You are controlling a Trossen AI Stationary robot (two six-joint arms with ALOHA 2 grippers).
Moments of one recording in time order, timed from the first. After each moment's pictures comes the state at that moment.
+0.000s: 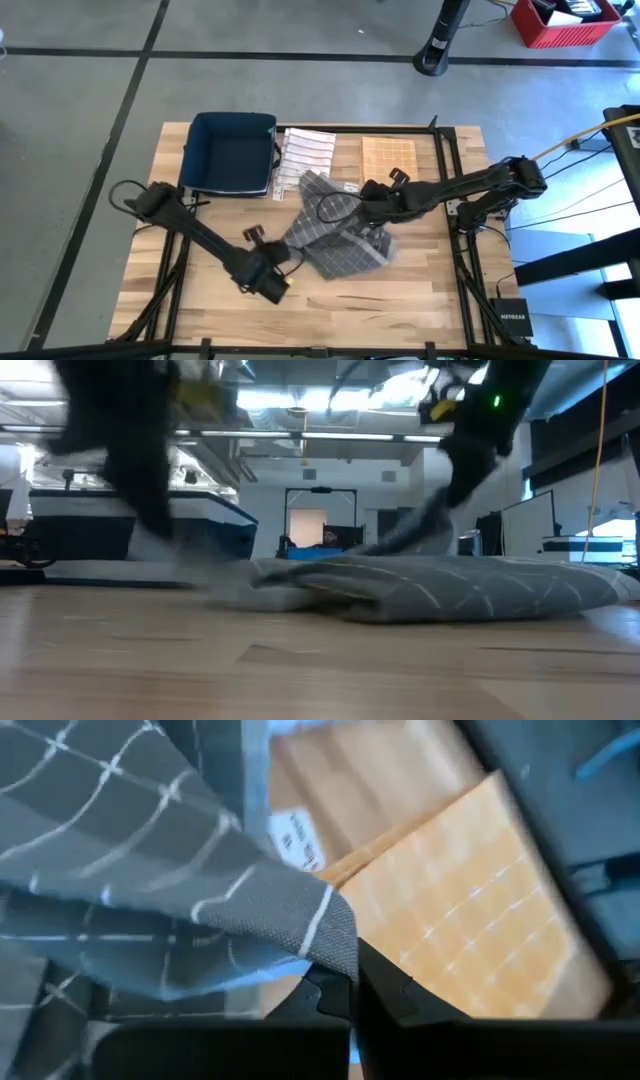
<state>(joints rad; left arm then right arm) -0.56 1.90 1.33 -1.07 -0.57 -0.96 0.16 1.51 1.08 -0.95 0.62 0.62</state>
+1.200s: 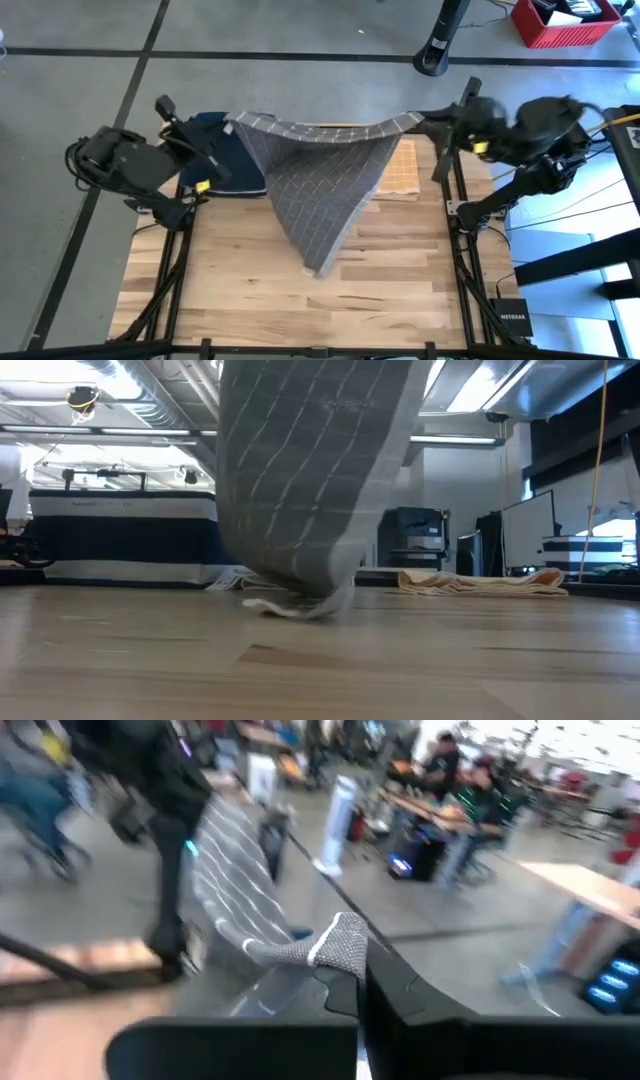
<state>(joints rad) -0.43 1.34 2.03 -1.19 -1.32 0.04 0.31 1.35 2.18 -0.97 0.72 -0.08</state>
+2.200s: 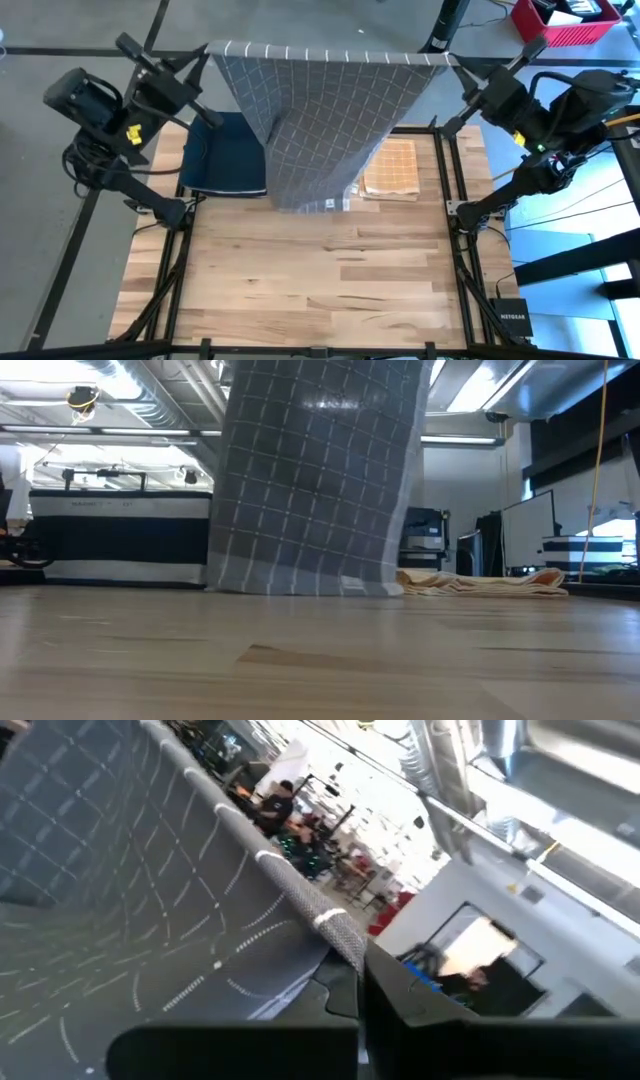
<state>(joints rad) -0.24 1.33 2.08 -0.18 -1.19 1.27 0.31 1.35 2.26 -0.62 1.10 -0.95</state>
